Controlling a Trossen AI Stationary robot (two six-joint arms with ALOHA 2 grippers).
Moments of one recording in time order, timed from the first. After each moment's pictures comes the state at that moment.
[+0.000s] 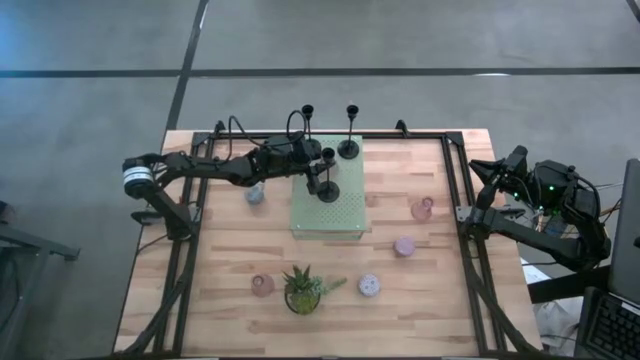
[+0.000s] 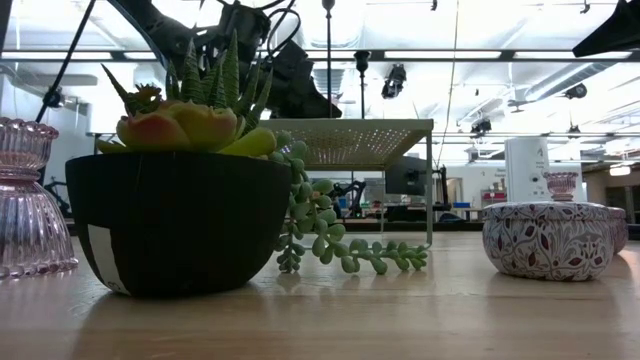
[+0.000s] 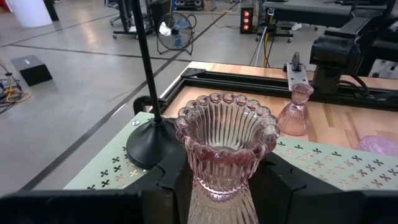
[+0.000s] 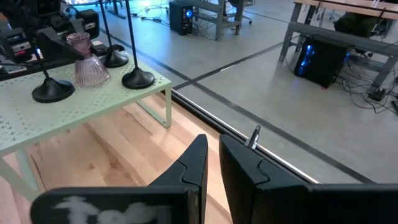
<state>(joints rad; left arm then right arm) 0.35 1.57 0.91 0.49 0.03 0.05 -0.46 0.10 0.83 -1.04 0.29 0.07</state>
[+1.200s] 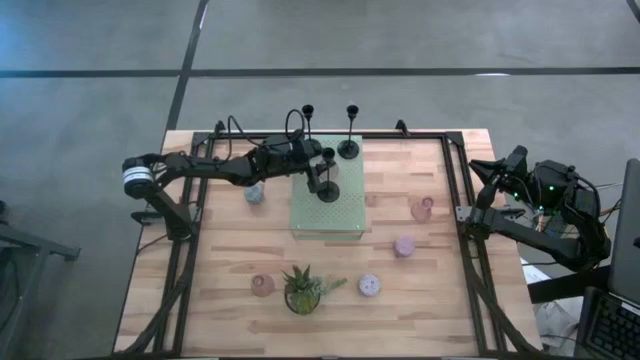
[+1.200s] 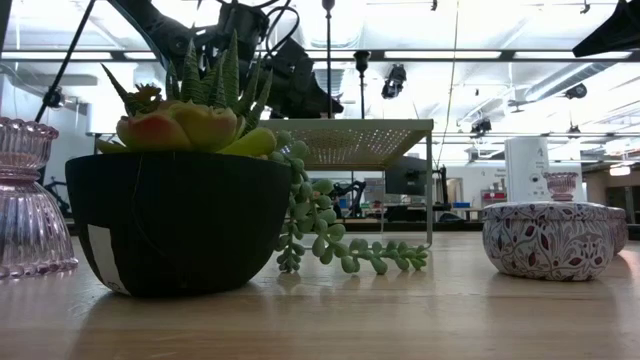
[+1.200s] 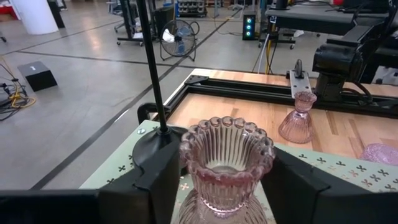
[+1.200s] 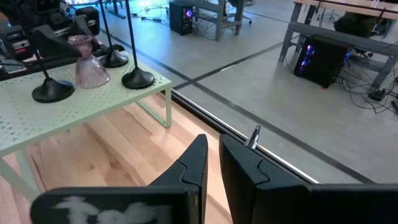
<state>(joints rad) 0.35 1.57 0.91 0.51 0.02 0.05 -0.46 0.10 0.83 -1.04 0.29 0.07</state>
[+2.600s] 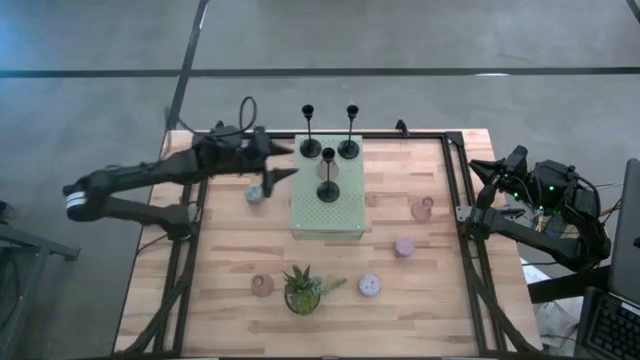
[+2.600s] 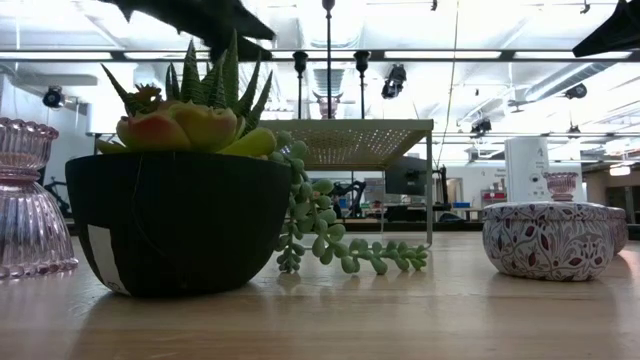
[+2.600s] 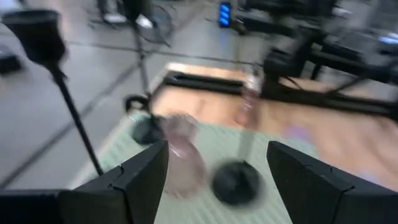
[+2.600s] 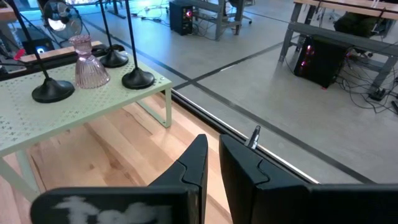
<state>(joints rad) 0.34 1.04 0.91 -0.11 0.12 0.02 -0.46 0.10 0.83 -1.04 0.29 0.07</state>
